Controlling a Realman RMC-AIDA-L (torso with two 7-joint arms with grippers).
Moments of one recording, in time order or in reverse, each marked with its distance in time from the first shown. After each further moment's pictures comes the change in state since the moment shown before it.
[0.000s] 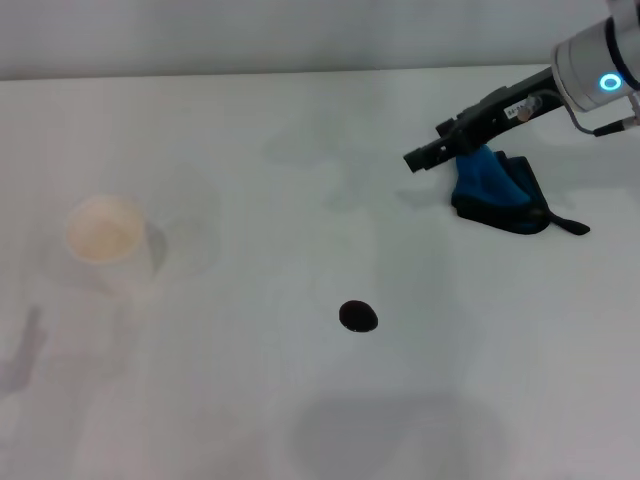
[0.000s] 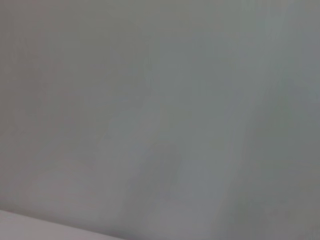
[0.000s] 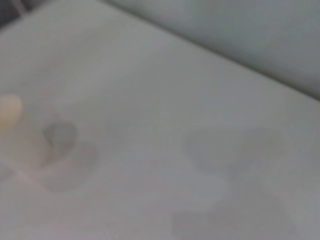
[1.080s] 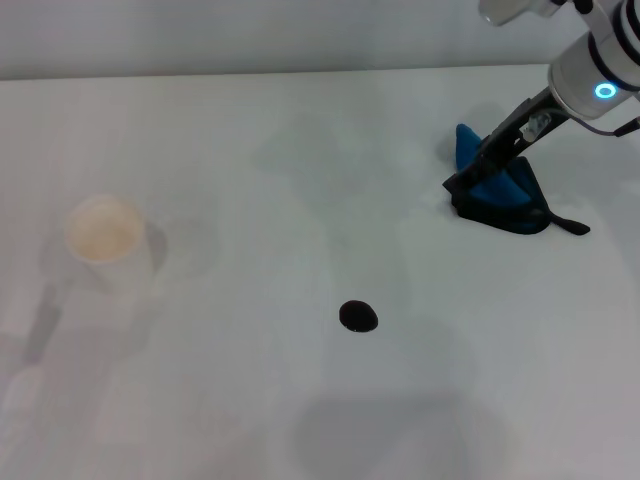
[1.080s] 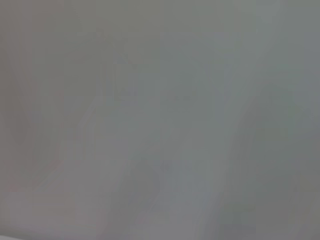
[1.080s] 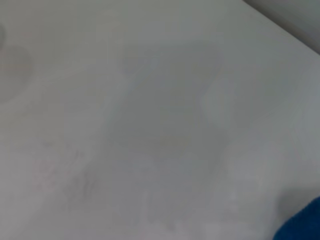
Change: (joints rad) left arm -0.057 0.000 0.000 -0.013 -0.001 -0.004 -0.003; right arm 0.017 0.187 0.414 -0.184 -0.816 -0.194 0.176
